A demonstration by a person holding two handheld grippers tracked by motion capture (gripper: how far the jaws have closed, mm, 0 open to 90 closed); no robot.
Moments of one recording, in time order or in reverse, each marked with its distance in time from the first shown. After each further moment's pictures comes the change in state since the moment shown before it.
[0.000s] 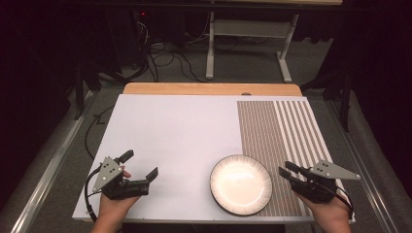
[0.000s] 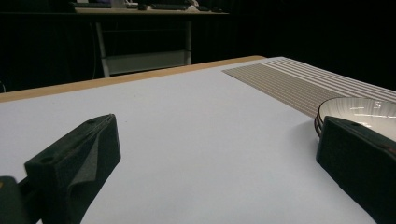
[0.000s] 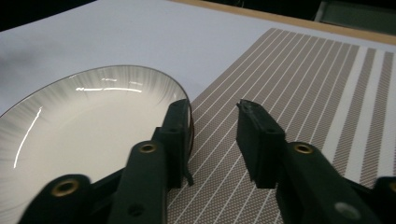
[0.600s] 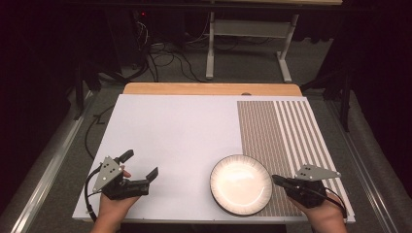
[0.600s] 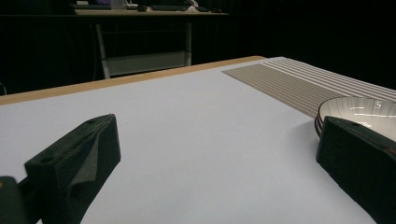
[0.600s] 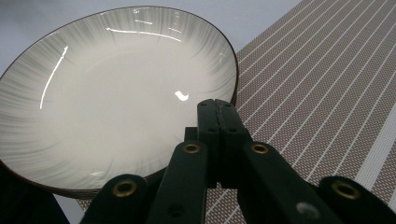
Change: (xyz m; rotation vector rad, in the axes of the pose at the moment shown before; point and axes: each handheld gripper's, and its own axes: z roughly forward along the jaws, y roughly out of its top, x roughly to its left) left arm 0.000 0.001 0.000 0.001 0.001 0.008; right arm 0.014 -0.005 0.014 0.181 0.091 -0.081
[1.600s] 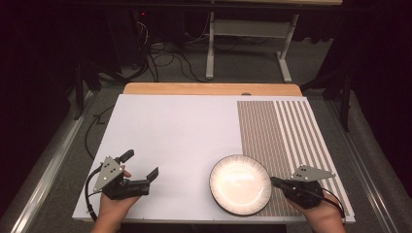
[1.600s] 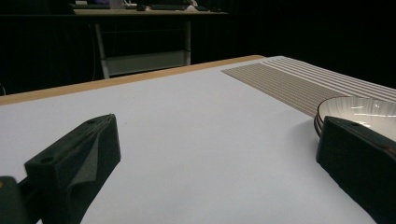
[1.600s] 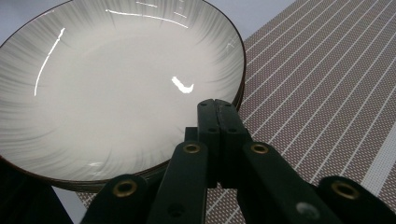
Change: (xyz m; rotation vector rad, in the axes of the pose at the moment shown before) left arm -0.001 0.000 0.001 0.002 -0.003 0.004; right arm 0.003 -0.001 0.005 0.037 0.003 -0.026
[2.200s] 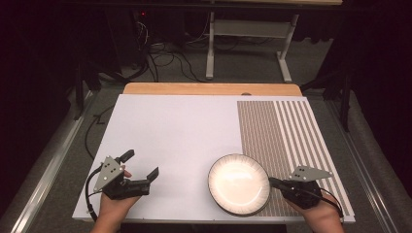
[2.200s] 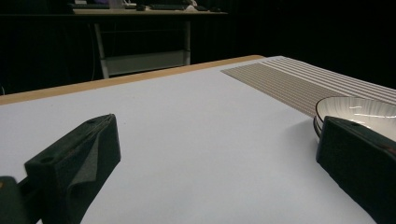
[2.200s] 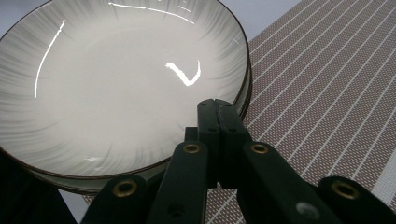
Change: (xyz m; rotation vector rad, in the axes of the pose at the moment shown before) left arm 0.000 0.000 0.000 -0.002 -0.002 -0.004; right arm 0.002 0.001 0.003 0.003 0.017 0.001
